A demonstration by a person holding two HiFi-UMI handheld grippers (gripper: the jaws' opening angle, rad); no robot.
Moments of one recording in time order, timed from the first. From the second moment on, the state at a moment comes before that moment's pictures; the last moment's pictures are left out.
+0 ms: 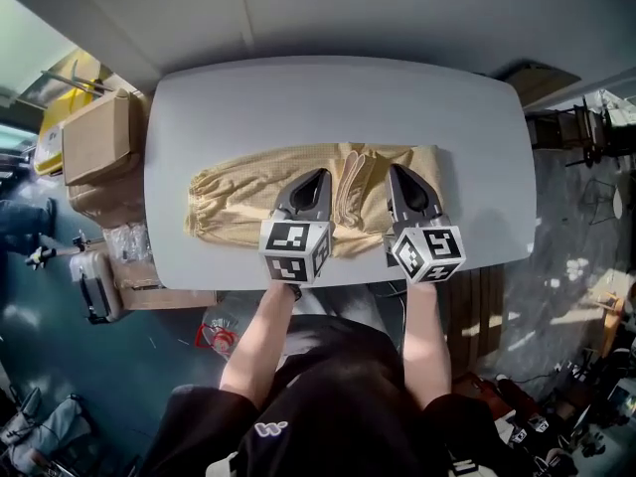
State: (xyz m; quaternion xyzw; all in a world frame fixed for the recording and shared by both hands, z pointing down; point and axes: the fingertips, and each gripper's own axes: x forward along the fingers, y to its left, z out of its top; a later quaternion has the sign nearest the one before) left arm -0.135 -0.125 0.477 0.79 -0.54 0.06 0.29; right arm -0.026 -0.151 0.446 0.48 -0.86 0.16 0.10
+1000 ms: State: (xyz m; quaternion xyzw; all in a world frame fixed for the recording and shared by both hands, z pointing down) left arm 0.037 -0.137 0.533 0.83 -0.44 0.16 0.31; right arm 0.195 -0.129 0.542 0.61 -0.72 0.30 0.12
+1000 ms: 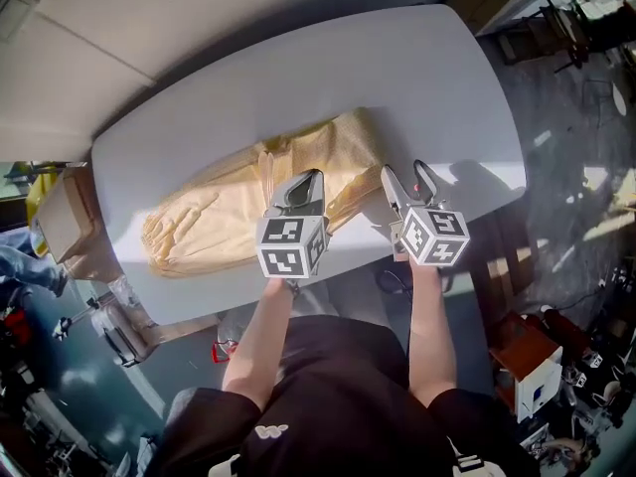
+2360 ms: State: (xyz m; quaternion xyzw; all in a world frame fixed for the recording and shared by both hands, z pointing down) left arm 0.168 -0.151 0.575 0.84 -0.37 0.21 0.33; right arm 0.321 -0.114 0.601 0.62 -0.66 0.39 0.19
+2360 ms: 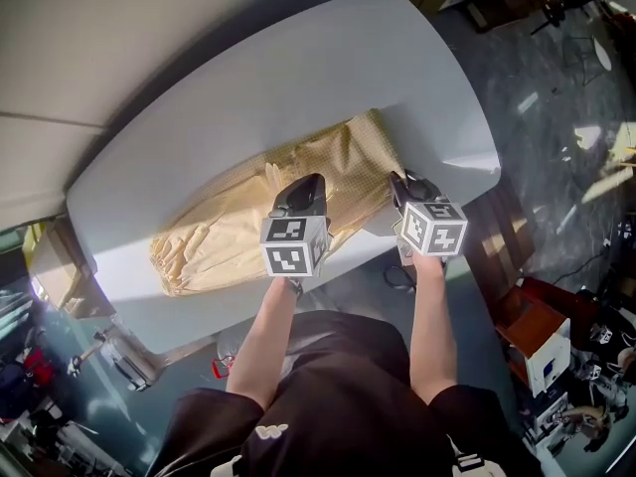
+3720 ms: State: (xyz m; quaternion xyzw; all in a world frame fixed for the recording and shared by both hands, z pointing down) left arm 0.057 -0.134 0.470 0.84 -0.45 0.10 0.28; right arm 0.191 -0.130 0.413 0.58 -0.77 0.18 0.21
